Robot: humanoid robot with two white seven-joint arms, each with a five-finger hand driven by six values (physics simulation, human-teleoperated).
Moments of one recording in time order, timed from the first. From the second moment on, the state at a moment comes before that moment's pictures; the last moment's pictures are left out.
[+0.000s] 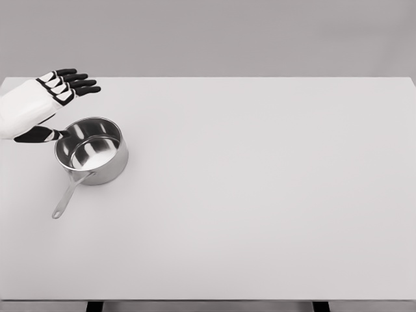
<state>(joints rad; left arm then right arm) -0.31 1.00 -0.35 -1.60 -0.44 -0.61 0.04 0.02 0.00 -0.13 0.10 -0.07 -0.22 -0.13</state>
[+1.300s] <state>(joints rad) -0.21 0.82 -0.44 -1.72 -0.65 -0.61 0.04 0.02 0.00 -0.13 0.10 -0.07 -0.22 -0.13</state>
